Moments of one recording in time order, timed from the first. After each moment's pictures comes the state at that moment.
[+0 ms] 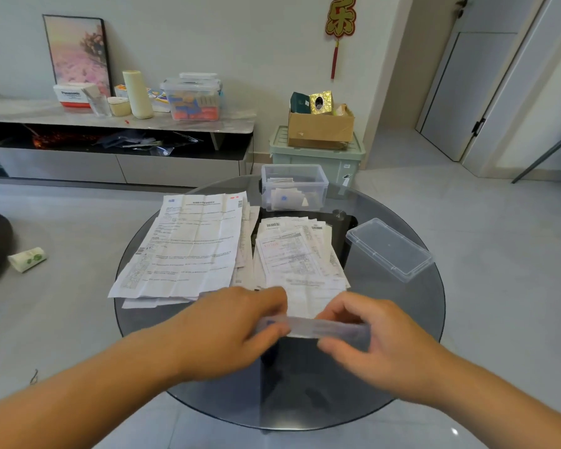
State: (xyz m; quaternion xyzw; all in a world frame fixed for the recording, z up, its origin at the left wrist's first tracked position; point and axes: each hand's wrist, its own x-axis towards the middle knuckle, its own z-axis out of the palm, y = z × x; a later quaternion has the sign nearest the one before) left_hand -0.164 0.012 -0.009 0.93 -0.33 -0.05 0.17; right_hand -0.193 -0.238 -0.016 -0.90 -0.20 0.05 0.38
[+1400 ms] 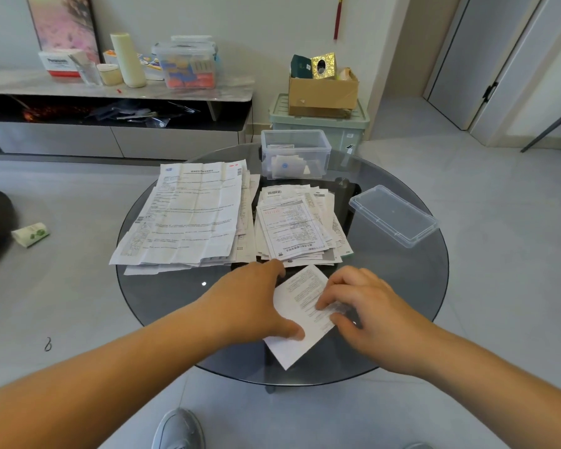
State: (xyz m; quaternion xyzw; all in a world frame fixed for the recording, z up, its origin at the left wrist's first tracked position) left_hand -0.164 -0.022 -0.036 0.96 -0.15 -0.15 0.17; right_hand -0.191 -0.236 -0.055 -0.96 -0.20 0.07 0.20
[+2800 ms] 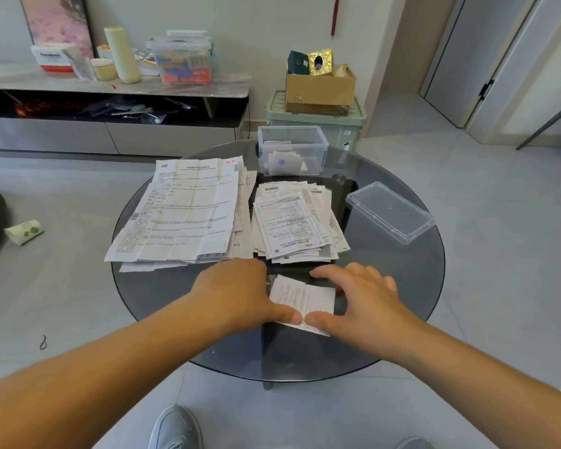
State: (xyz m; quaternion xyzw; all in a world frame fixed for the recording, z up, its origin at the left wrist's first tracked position) left_hand -0.155 -0.022 -0.037 0.98 -0.10 -0.15 0.06; right_hand -0.187 -0.220 -0.051 -0.98 -0.08 0.09 0.18
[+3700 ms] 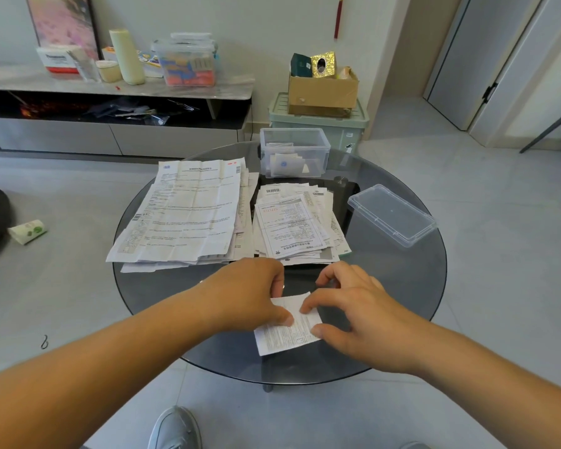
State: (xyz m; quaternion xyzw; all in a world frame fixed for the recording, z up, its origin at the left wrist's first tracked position) left_hand -0.155 -0.021 -0.028 0.95 -0.16 -0.19 0.19; right_hand -0.192 -0.227 -0.041 -0.95 -0.23 0.12 0.16
